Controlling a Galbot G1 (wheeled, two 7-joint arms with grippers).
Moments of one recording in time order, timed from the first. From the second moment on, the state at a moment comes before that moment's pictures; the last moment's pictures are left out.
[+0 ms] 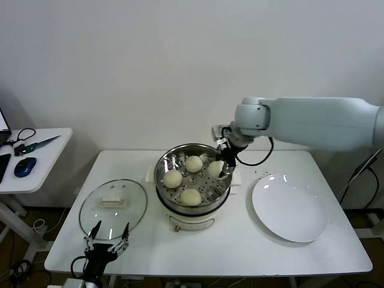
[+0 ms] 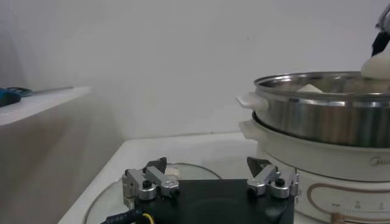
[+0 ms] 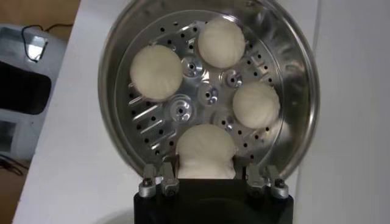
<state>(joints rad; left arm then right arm) 1.76 -1.48 -0.69 -2.07 -0.10 0.02 0.12 0.82 1.08 -1.67 1.43 0.77 -0.46 -0.78</state>
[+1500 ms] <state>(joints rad) 1.72 -1.48 -0.70 -2.10 -0.14 0.07 0.06 0.57 0.70 -1.19 1.48 0.80 -0.39 -0.58</state>
